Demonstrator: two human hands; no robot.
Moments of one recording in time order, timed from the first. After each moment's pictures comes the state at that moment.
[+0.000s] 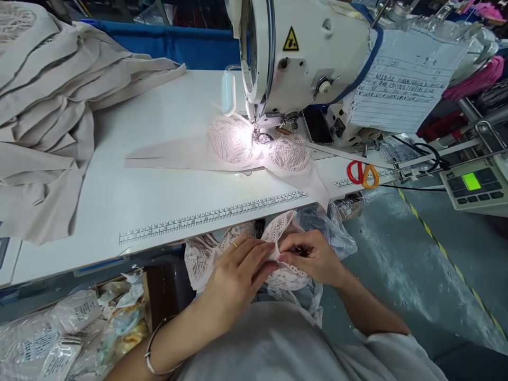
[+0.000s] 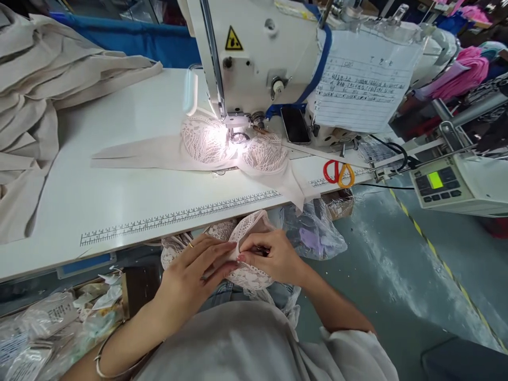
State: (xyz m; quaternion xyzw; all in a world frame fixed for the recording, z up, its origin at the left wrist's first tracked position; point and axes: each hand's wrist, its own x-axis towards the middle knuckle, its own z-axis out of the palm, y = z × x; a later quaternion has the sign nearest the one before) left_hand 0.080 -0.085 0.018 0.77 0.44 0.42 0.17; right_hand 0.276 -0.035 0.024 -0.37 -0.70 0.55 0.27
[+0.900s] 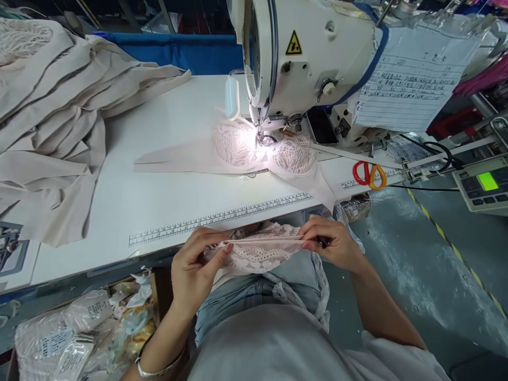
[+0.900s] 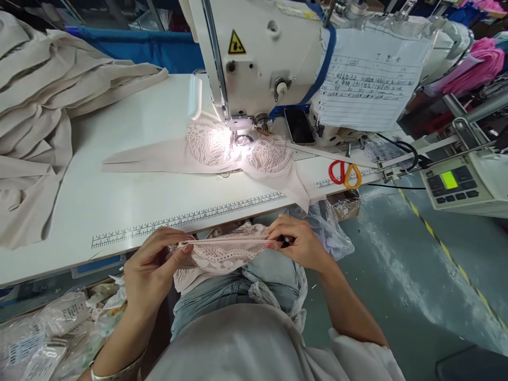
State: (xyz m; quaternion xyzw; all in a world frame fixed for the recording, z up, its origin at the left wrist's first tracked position) left_hand 0.024 -0.084 -0.010 0.59 0.55 0.53 0.26; right_hand 0.314 -0.004 0.008 -0.30 -0.81 0.37 0.34
